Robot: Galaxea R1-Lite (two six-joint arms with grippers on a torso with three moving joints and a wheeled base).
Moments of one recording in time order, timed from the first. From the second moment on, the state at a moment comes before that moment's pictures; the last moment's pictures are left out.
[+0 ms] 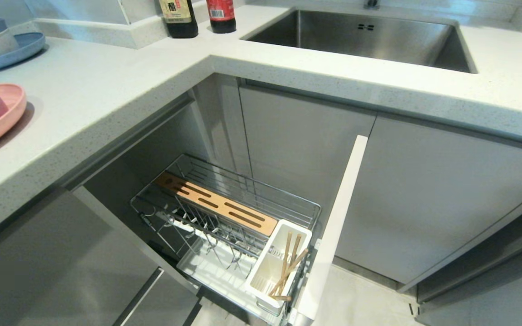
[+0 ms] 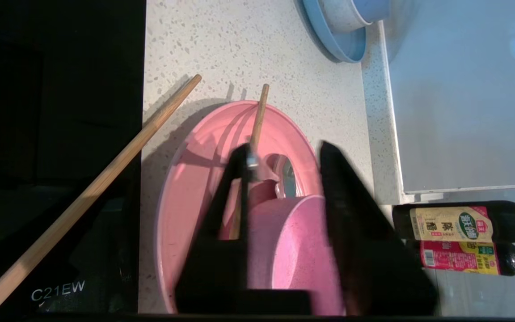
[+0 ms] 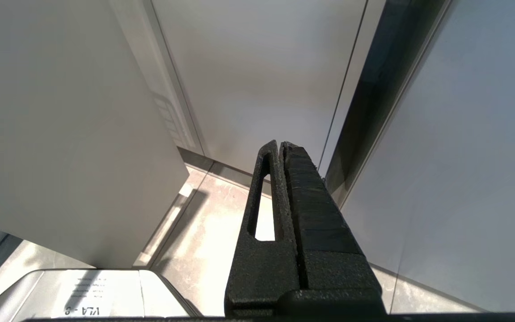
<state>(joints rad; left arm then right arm) 0.98 1.23 -1.44 0.36 -0.49 -0.99 0.01 0.00 0.00 0.00 0.00 0.02</state>
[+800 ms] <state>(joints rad) 0.99 1.18 -1.43 0.34 -0.33 -0.98 0.01 0.00 0.00 0.00 0.00 0.02</state>
